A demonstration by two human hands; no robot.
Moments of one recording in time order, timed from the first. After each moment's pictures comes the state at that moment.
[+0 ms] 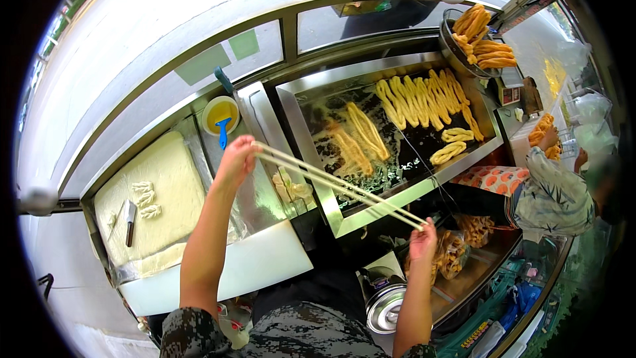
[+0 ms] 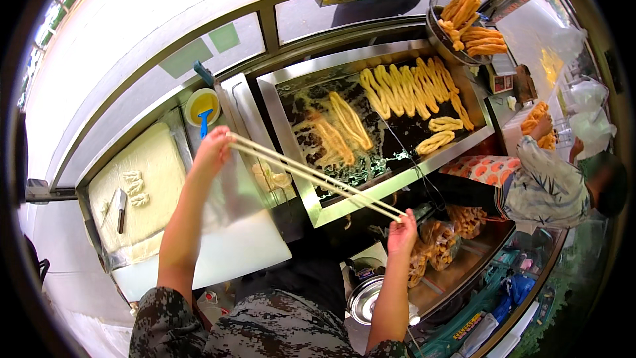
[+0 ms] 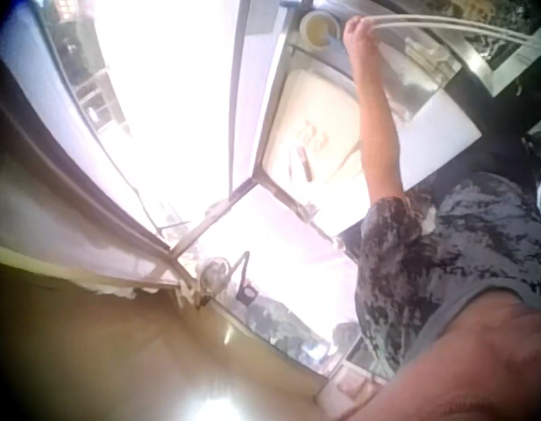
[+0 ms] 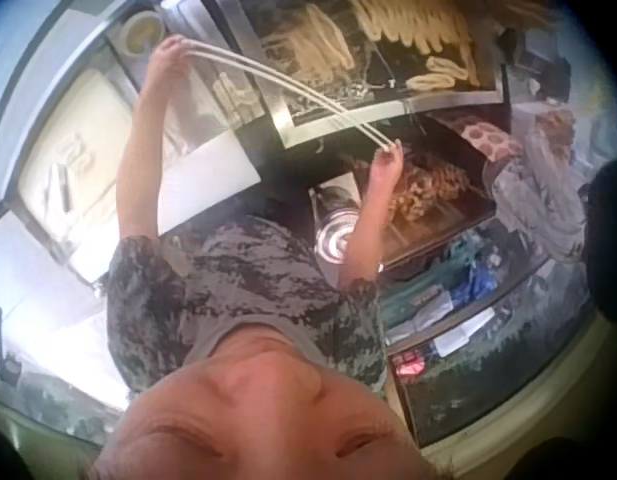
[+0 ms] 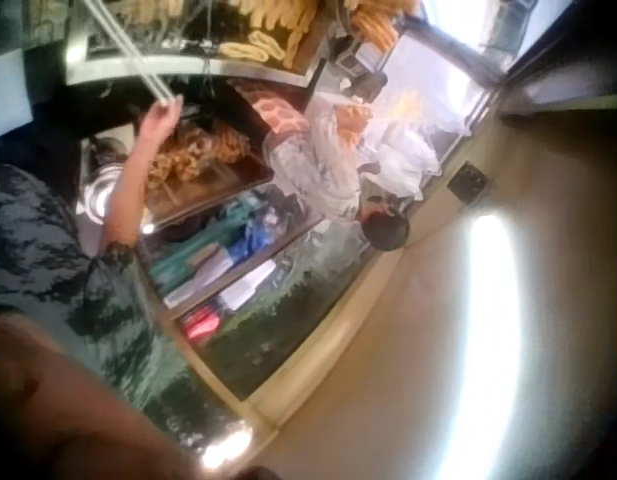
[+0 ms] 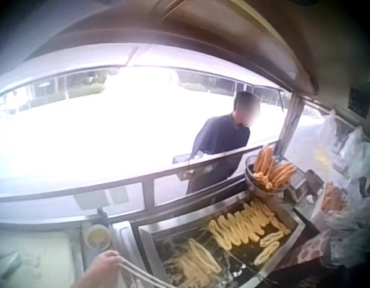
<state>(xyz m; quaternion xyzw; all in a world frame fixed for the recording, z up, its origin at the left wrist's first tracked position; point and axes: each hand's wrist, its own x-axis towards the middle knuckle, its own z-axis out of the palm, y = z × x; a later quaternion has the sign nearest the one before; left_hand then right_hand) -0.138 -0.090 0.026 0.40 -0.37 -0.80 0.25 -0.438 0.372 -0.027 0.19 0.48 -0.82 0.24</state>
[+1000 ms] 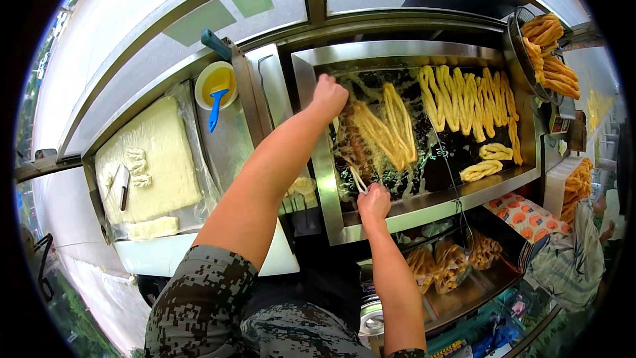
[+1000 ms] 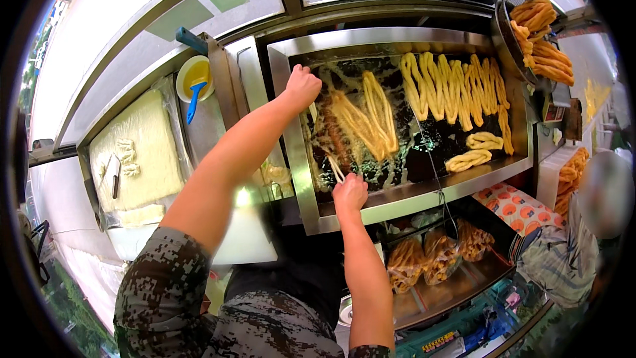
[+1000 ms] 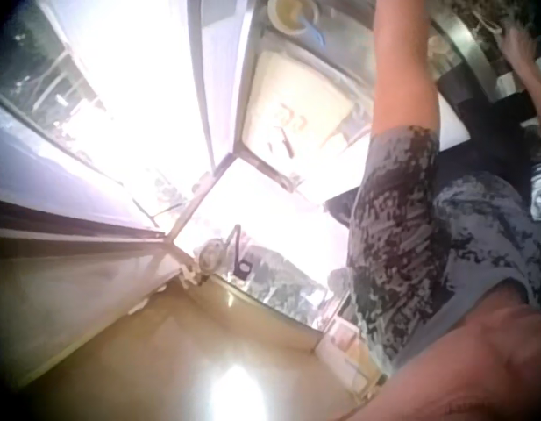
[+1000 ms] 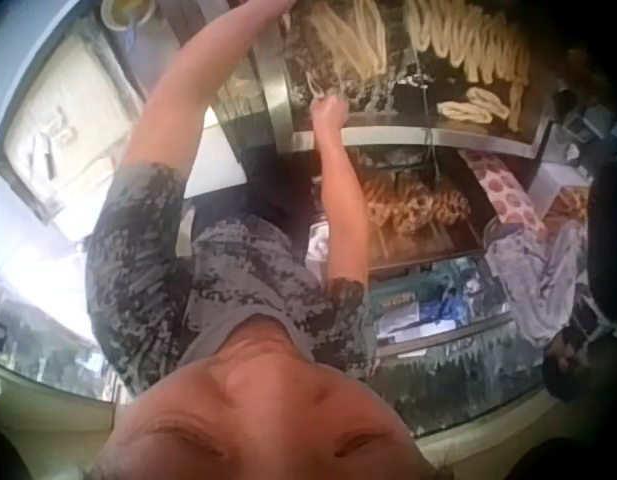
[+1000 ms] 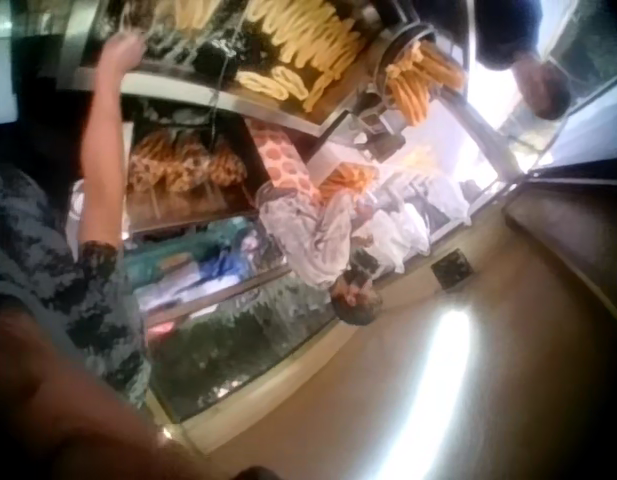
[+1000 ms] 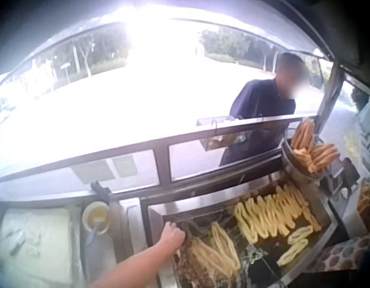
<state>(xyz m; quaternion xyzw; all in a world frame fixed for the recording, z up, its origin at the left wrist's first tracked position) -0.378 -0.137 -0.106 0.25 -0.96 0.00 -0.12 -0.403 0.166 -0.129 -0.36 0.91 -0.07 0.17</state>
